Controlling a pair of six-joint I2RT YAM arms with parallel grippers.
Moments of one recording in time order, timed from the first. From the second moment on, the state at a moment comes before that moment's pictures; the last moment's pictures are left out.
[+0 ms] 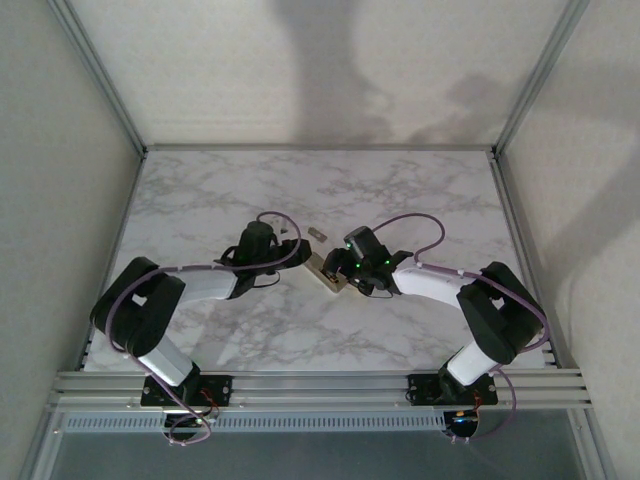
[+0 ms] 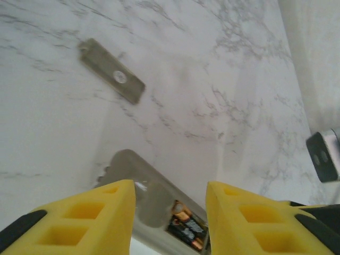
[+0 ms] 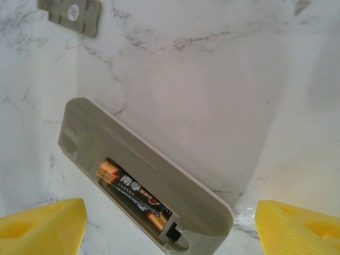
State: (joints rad) left arm -0.51 1.61 0.65 0.41 0.26 -0.75; right arm 0.73 1.58 0.81 -0.18 -0.05 1.10
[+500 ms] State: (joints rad) left arm -0.48 1.60 0.59 0.48 0.26 -0.75; right arm 0.77 1.67 0.91 -0.25 0.00 1.20
